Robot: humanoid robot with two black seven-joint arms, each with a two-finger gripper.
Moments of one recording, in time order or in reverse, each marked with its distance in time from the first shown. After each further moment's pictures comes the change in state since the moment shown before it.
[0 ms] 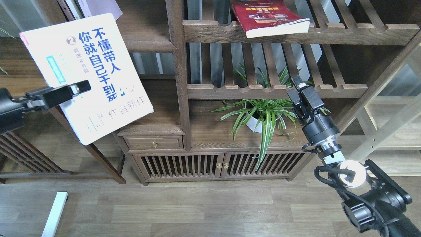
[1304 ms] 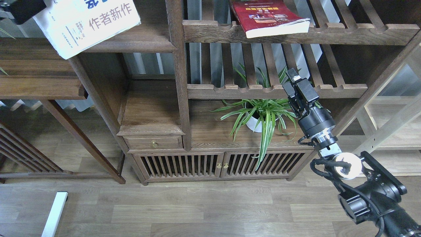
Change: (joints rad) left arm -0.389 -0.146 -0.084 0.086 0.286 0.000 0.000; right arm 0.046 0.008 -0.026 -0.016 -0.005 0.000 0.000
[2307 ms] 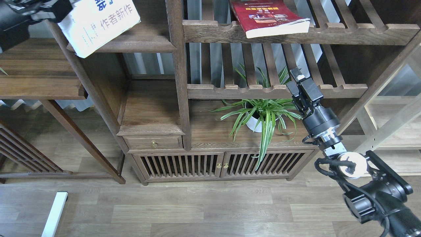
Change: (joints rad) left arm -0.039 -0.238 -0.008 0.016 0.259 0.349 0.000; right arm -0.003 -0.040 0.004 0.005 0.002 0.000 0.000
